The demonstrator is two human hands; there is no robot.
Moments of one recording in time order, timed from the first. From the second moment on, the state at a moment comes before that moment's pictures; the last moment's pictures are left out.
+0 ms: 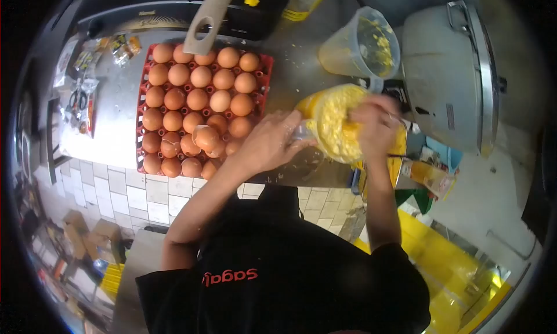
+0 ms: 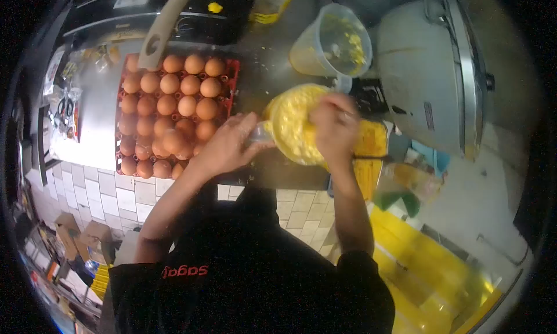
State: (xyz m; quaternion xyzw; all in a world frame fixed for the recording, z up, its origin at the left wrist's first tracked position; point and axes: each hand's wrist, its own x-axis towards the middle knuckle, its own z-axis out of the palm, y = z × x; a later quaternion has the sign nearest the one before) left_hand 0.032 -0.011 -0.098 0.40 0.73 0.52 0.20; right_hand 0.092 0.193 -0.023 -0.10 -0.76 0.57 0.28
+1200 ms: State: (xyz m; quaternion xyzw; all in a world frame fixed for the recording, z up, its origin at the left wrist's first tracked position) left_hand 0.025 -0.009 -0.090 0.40 0.75 0.49 0.21; right_hand 0.104 0.165 0.074 0.08 -0.79 0.59 0.17
